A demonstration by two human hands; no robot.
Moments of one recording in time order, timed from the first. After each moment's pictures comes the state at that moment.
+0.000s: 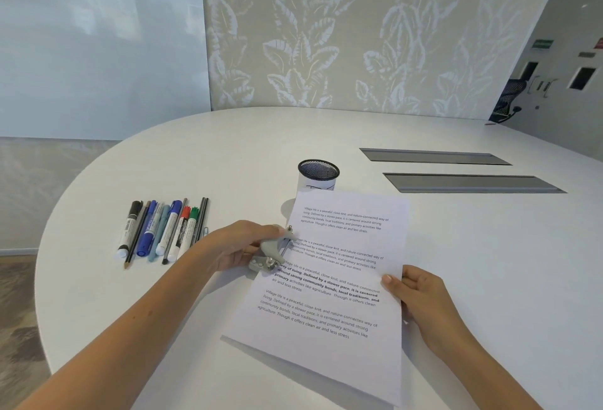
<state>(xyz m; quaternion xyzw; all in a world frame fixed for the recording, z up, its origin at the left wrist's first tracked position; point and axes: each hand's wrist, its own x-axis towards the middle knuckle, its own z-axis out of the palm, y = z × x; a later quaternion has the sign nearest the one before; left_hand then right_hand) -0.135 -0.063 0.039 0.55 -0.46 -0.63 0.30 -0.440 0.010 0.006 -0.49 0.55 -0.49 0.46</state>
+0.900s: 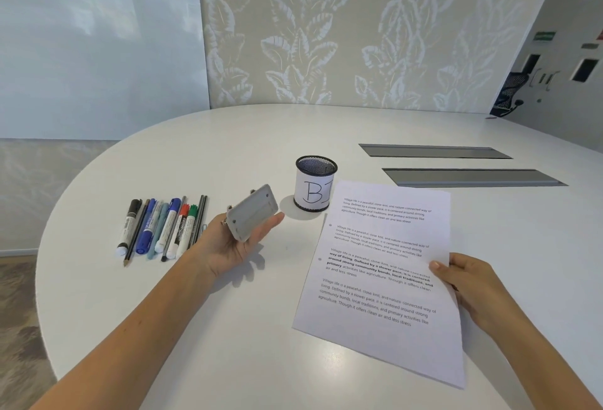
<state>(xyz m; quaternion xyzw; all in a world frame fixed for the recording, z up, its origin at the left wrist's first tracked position) -0.124 -0.053 0.031 0.21 -0.14 -0.83 0.49 -0.506 -0.006 0.024 -0.44 0.61 -0.49 0.44</state>
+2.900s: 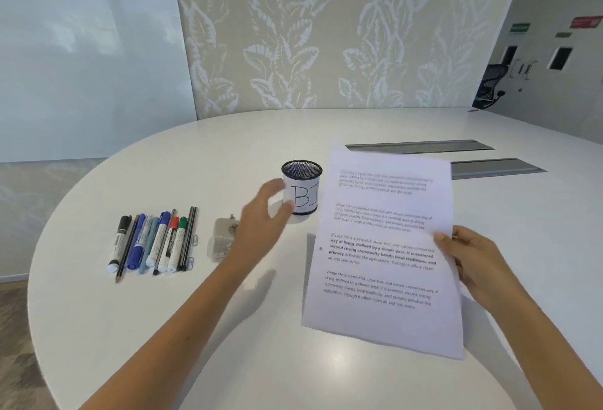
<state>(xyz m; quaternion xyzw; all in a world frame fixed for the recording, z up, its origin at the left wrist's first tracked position) -0.195 -0.054 0.054 0.50 -0.65 -0.23 0.52 -0.516 0.003 0.052 -0.44 0.56 -0.56 0.43</state>
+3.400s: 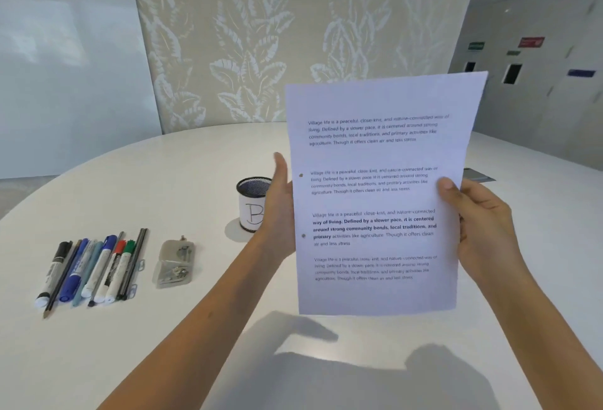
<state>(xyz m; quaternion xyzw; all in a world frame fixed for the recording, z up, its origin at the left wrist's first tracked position) -0.313 -0.054 0.130 0.18 -0.42 -0.74 0.49 -0.541 0.029 0.146 -0.45 0.43 -0.70 0.34</state>
